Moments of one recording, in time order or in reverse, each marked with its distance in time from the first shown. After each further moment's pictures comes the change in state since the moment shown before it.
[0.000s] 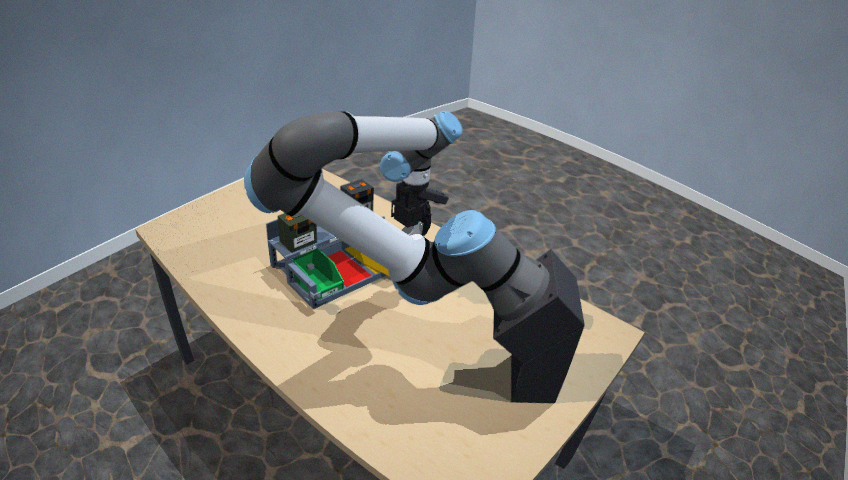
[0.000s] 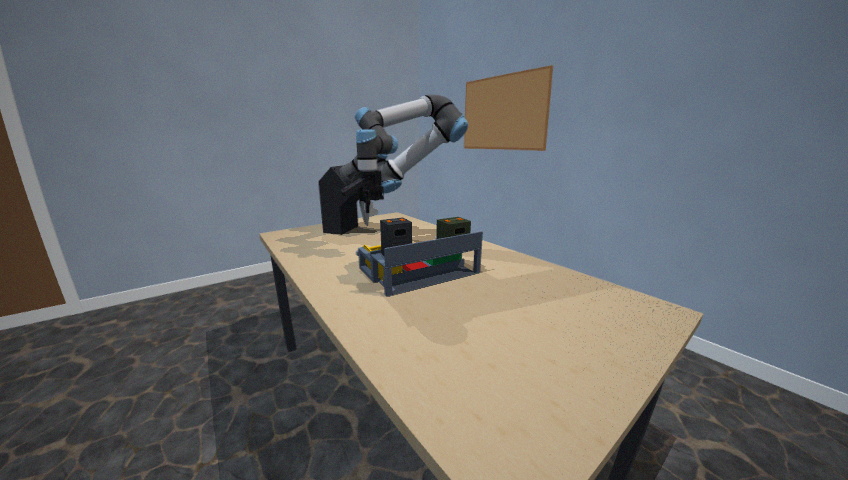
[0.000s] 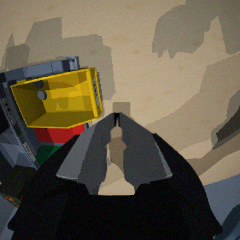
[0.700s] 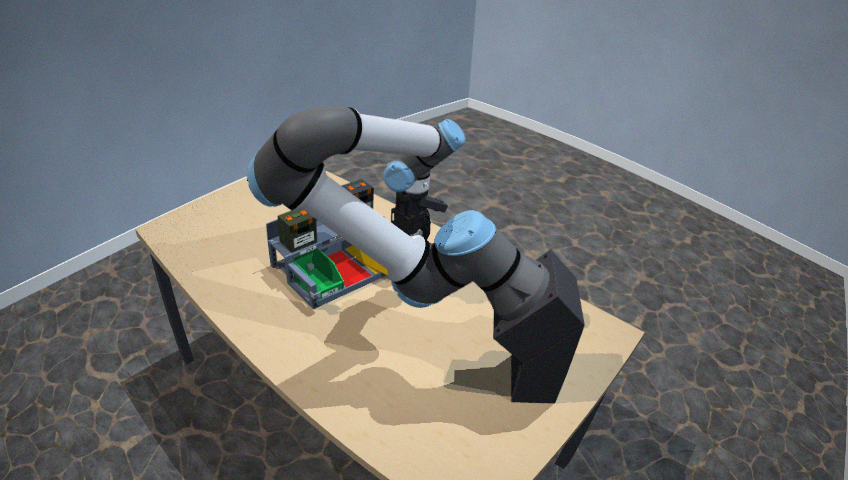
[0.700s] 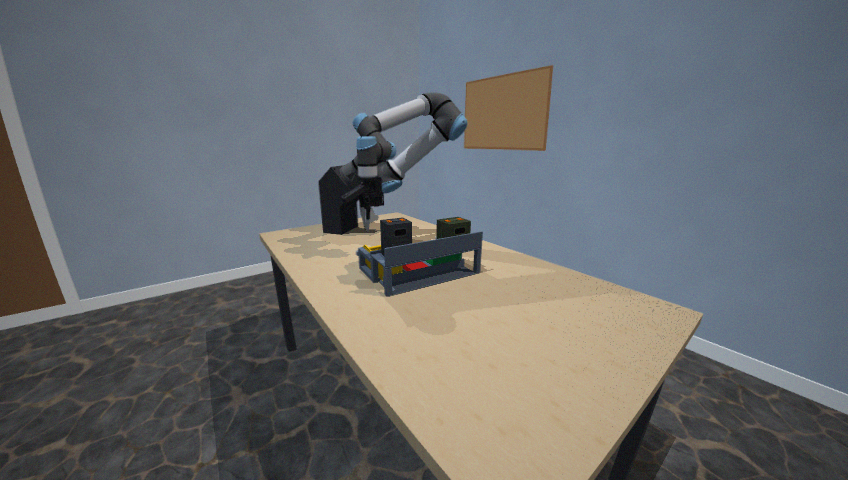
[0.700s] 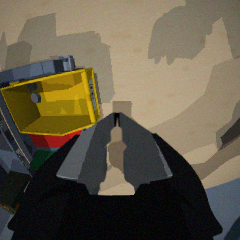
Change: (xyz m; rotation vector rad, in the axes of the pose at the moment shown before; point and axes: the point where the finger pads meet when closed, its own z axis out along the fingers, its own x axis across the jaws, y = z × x) arm 0.001 0.001 0.025 -0.002 0.000 -0.001
